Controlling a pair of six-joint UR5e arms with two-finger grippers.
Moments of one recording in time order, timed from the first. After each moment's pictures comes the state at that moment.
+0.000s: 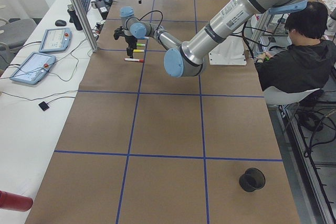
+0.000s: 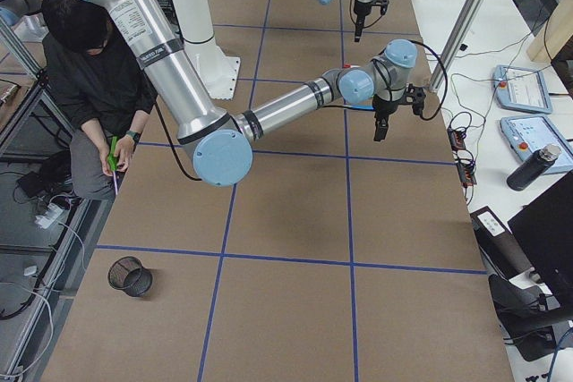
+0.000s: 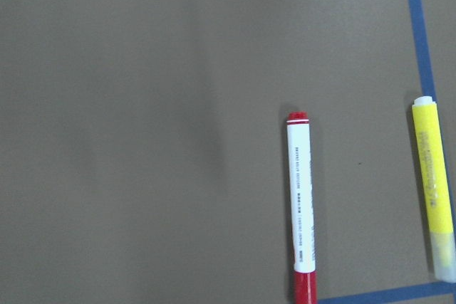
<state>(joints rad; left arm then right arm) -0.82 -2.55 -1.08 -1.75 -2.08 -0.82 1.09 -1.04 1.49 -1.47 2.24 0.75</state>
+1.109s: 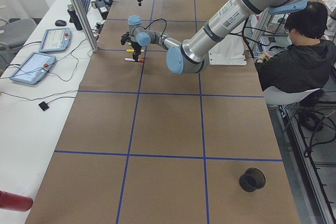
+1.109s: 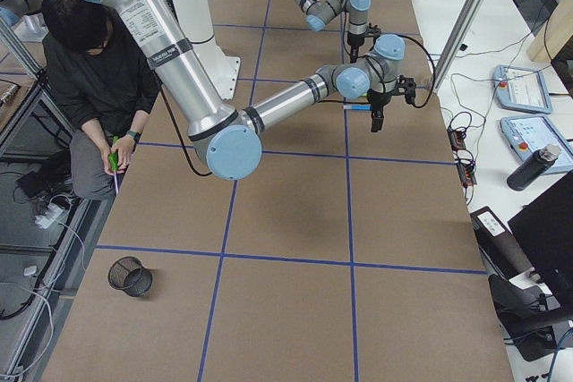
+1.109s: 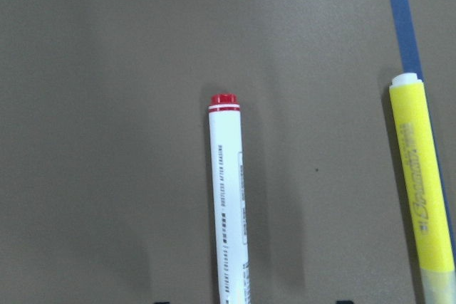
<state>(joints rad) -0.73 -2.57 -0.95 -1.92 -2.01 -0.91 1.08 -1.02 1.49 -1.47 2.23 0.76</state>
